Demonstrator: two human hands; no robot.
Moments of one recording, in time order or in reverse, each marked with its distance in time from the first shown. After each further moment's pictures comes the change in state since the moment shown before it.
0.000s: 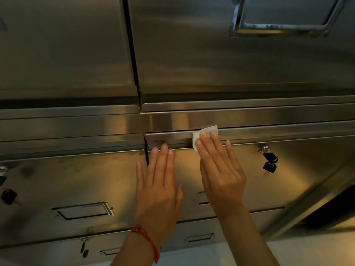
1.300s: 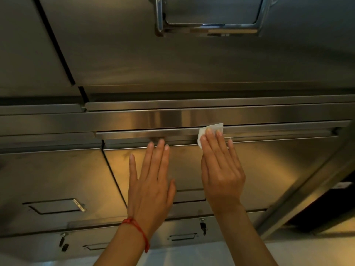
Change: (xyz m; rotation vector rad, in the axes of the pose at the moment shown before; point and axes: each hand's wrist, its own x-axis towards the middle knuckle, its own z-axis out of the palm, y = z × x) left_hand 0.020 0.068 0.015 0.069 -0.106 0.007; right_hand -0.015 0.079 -0.024 -0.016 0.046 0.078
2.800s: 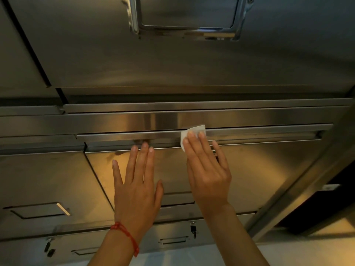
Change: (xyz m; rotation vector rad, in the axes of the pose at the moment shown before) left_hand 0.003 0.011 0.006 -0.031 0.054 -0.092; right_hand 0.003 0.010 -0.002 0.016 -0.014 -0.077
